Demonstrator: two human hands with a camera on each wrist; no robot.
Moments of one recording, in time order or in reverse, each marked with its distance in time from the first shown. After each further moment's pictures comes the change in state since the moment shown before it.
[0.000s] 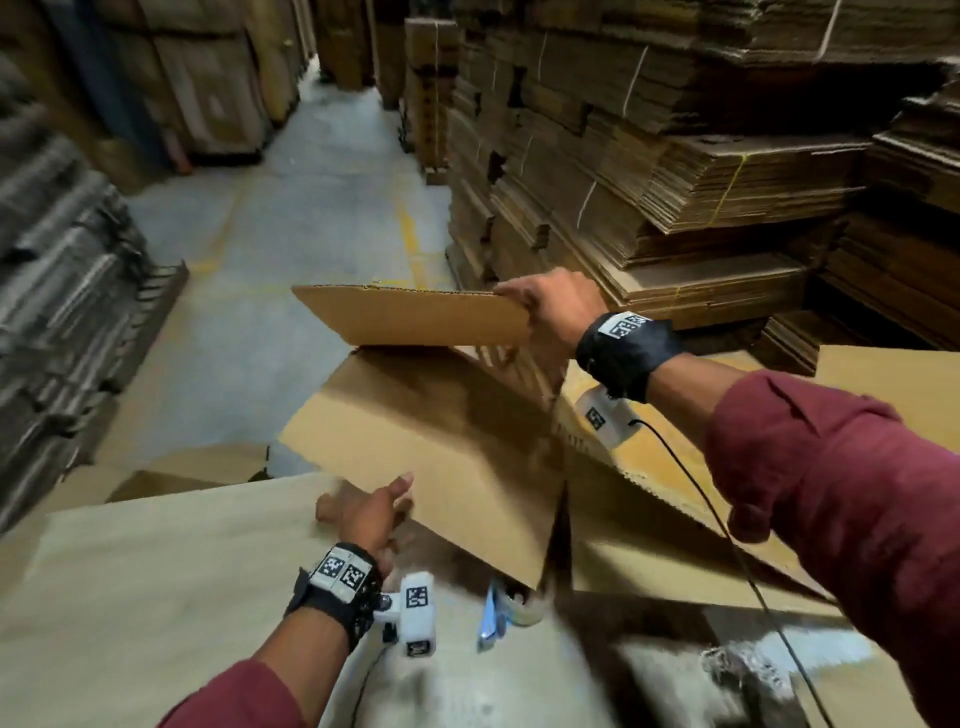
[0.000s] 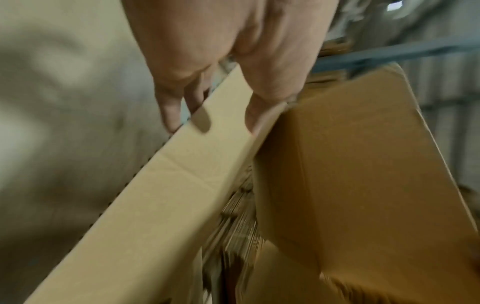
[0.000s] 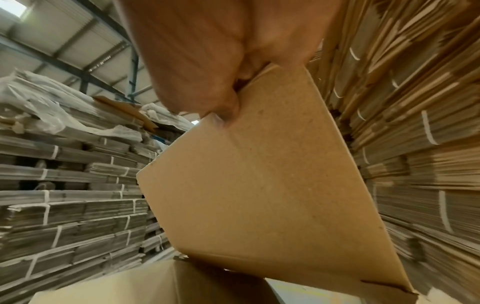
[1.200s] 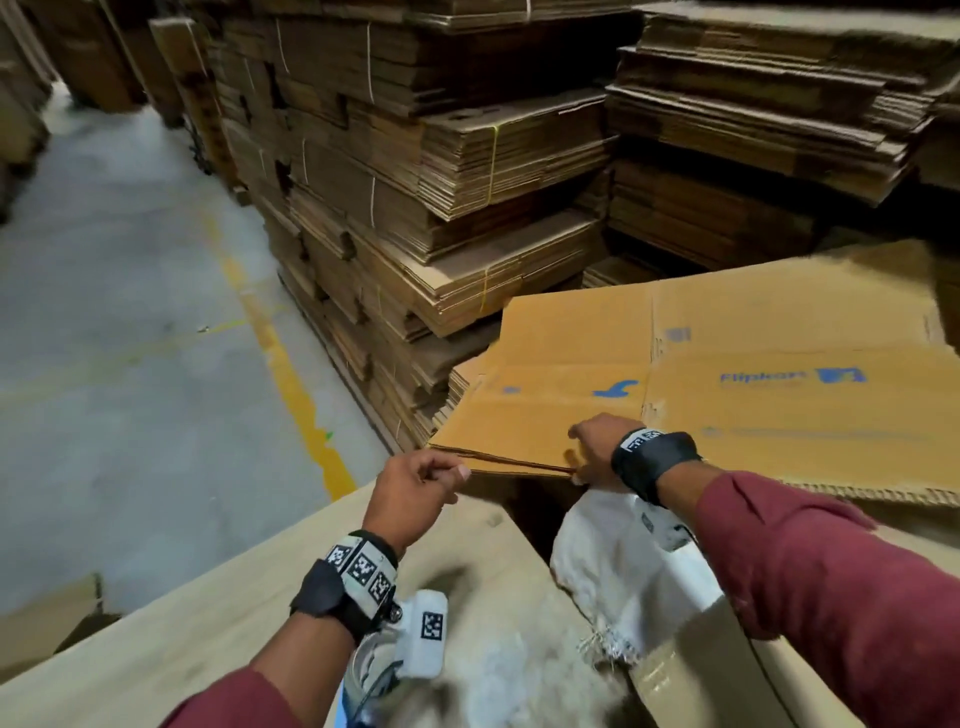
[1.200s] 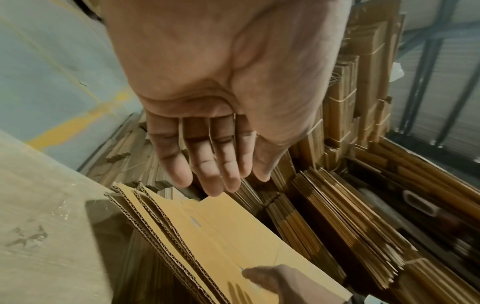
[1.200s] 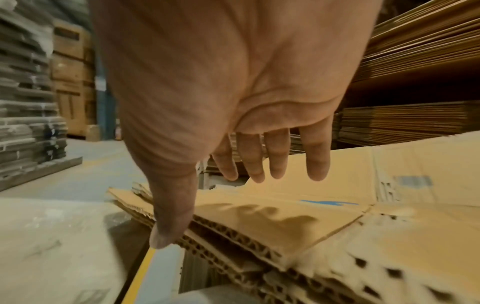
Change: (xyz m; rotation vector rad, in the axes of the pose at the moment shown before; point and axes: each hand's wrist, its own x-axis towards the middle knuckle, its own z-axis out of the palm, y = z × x) left_hand -0.070 -0.030 0.277 0.735 -0.754 0.573; right_hand -0.180 0.351 0.140 -0.150 -0.544 0.578
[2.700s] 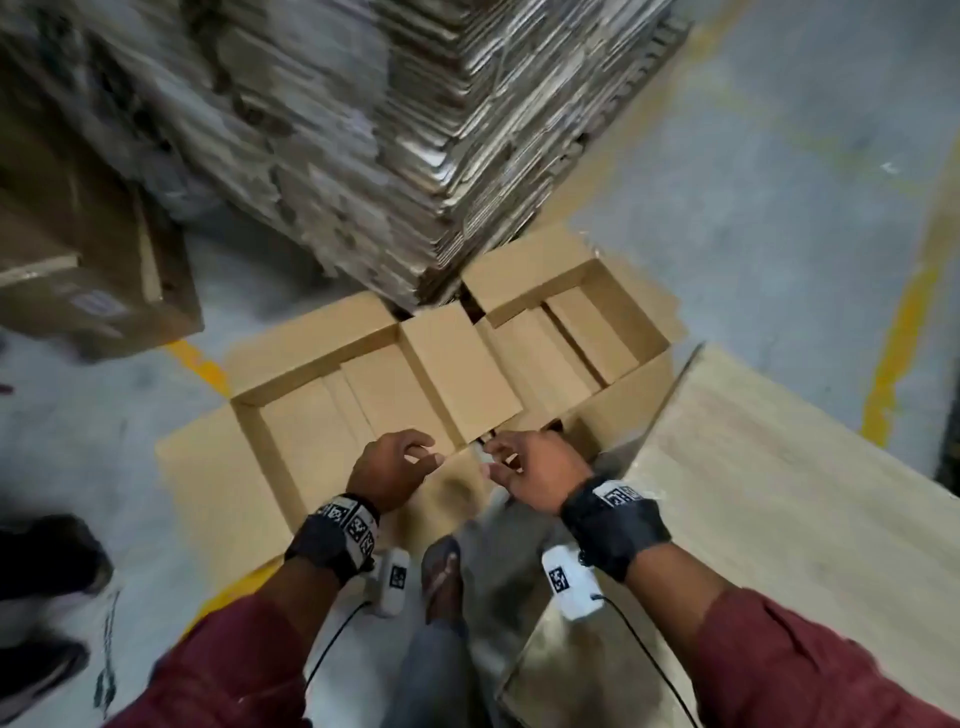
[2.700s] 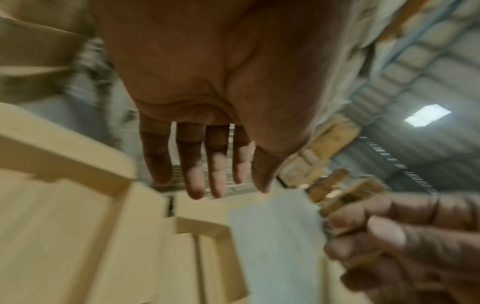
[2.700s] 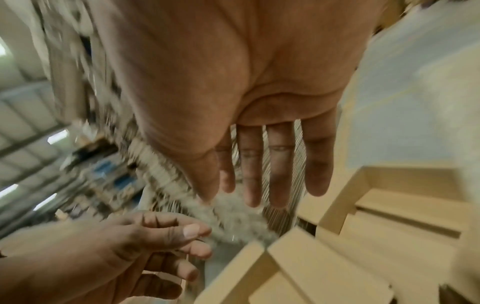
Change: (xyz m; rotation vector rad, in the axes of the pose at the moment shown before) left_hand -0.738 -0.616 -0.690 -0.014 0.767 -0.797; right_hand -0.411 -1.160 0.255 0.012 -0.421 -1.181
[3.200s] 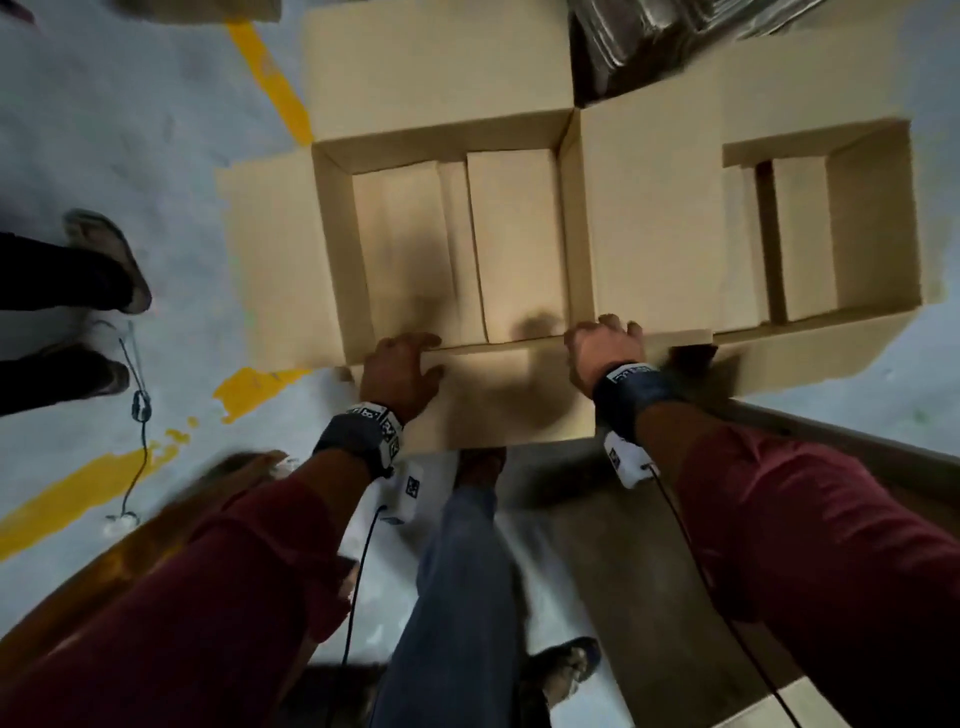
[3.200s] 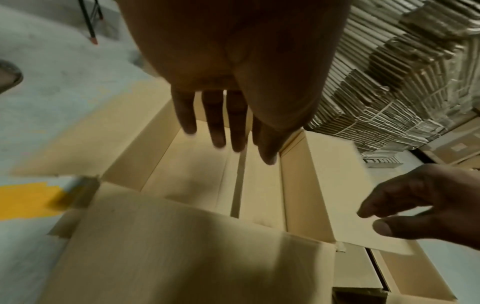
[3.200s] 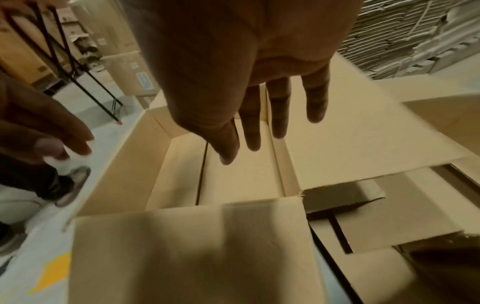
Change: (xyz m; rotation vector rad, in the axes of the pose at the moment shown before) left_hand 0.073 -0.281 0.066 0.074 0.190 -0.282; right_hand 0.262 0.033 0.205 -0.861 -0.399 0.019
